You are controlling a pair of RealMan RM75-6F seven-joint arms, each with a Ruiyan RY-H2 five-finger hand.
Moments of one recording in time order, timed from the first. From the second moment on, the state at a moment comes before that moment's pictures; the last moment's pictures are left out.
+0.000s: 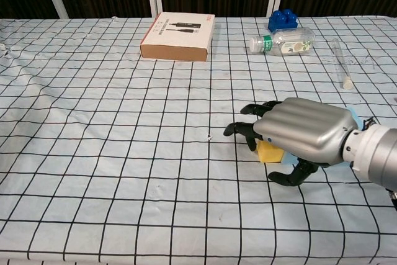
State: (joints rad) left arm -0.01 -1.15 -0.08 -1.68 1.48 1.61 0.12; right arm 0.67 -1.55 -0.03 -1.74 -1.24 1.03 -0.77
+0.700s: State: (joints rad) left arm -0.01 -1.15 -0.07 -1.68 1.49 1.61 0.11; right arm 0.56 -1.13 0.10 -2.01 -1.28 1.26 -0.59
